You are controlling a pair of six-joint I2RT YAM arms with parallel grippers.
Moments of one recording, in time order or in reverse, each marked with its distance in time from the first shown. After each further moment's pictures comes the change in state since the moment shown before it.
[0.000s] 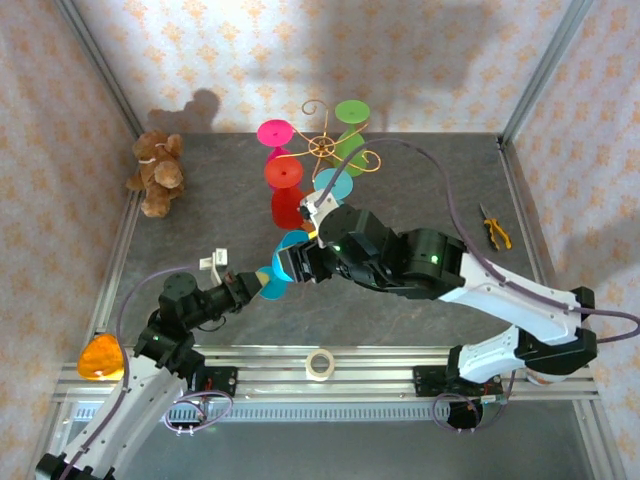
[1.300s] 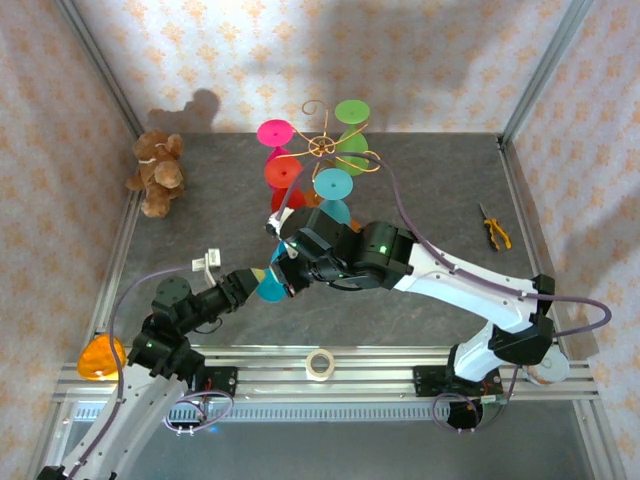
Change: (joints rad) left arm 0.000 -0.088 0.036 -0.085 -0.048 0.012; right arm -0.020 0.163 0.056 -0.063 -0.198 -0.035
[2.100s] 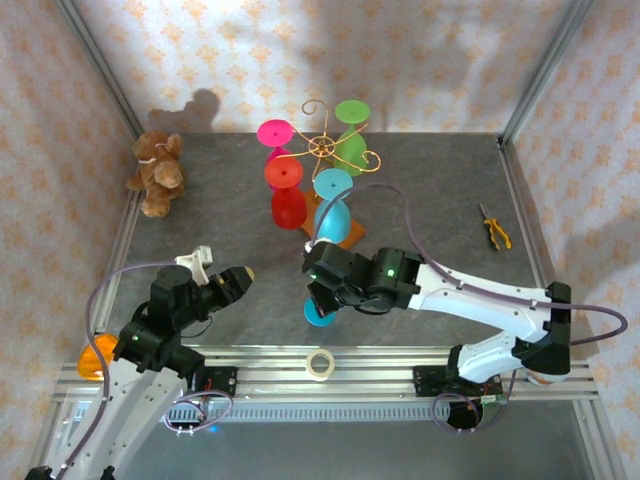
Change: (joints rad) left arm 0.000 0.130 0.217 -0.413 -0.255 0.292; right arm -0.008 -0.177 -0.398 -0.027 0.089 0.185
